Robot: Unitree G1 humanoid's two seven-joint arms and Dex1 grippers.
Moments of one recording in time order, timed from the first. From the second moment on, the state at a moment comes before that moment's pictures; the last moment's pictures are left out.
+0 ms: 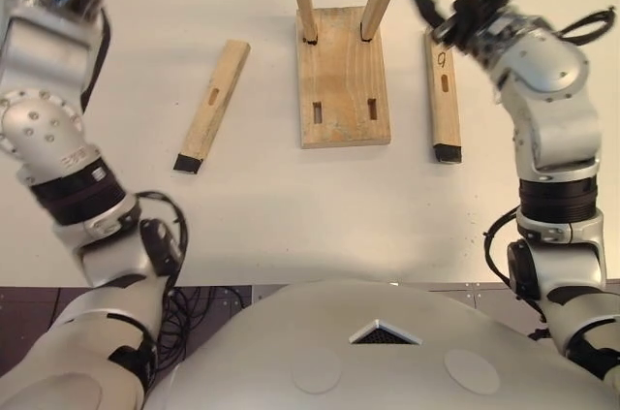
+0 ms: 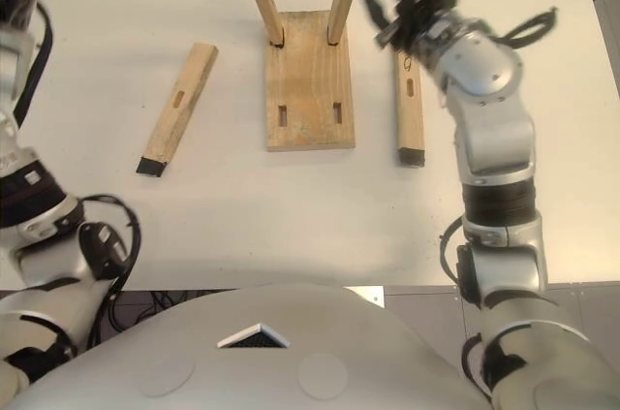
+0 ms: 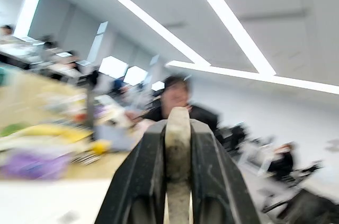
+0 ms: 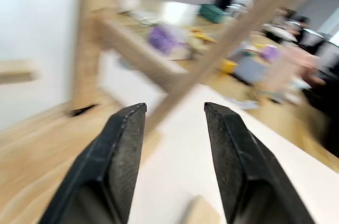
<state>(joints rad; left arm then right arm) -0.34 0.46 0.43 -0.18 -0.98 0.62 -0.40 -0.38 -0.40 0.01 -0.16 0.11 0.48 0.36</state>
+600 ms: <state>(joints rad) -0.08 0.39 0.32 0.08 -0.61 0.26 -0.58 -0.46 -0.32 -0.15 -0.10 0.20 0.38 0.26</state>
